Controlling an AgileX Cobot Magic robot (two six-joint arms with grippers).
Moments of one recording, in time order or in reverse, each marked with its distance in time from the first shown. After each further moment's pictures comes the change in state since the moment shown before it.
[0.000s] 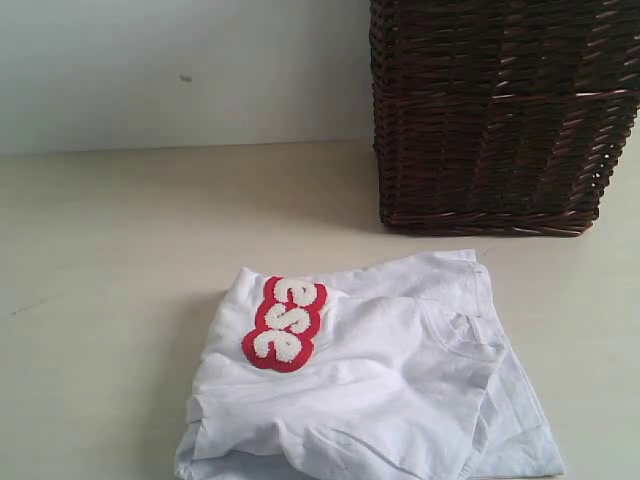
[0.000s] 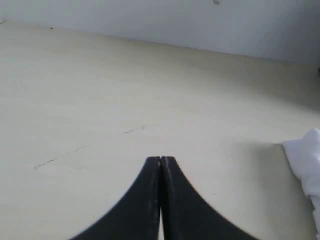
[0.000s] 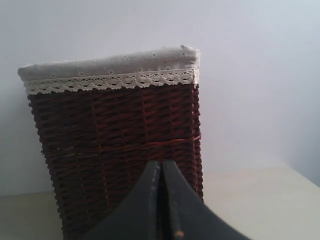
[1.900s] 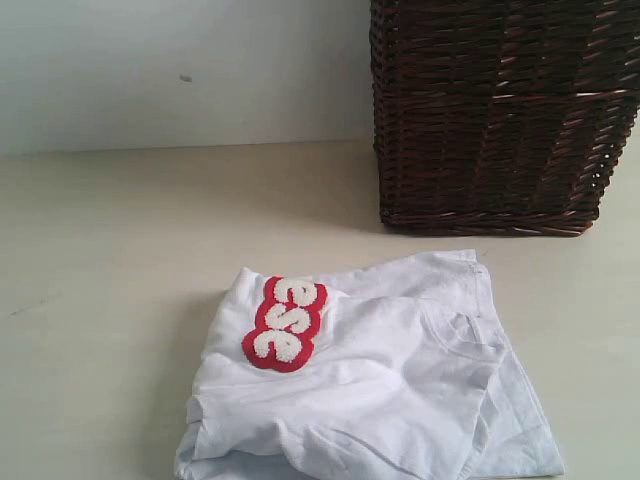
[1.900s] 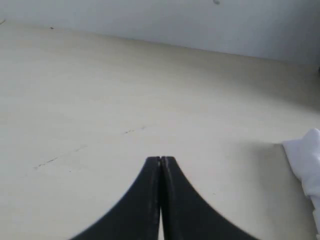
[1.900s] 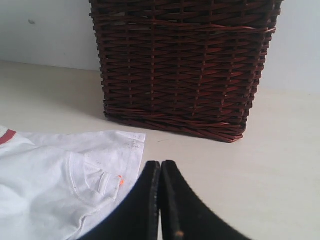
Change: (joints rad) left arm 0.000 0.000 0.000 0.000 0.000 0.000; right arm 0.000 0.000 0.079 -1.291 0.394 1.169
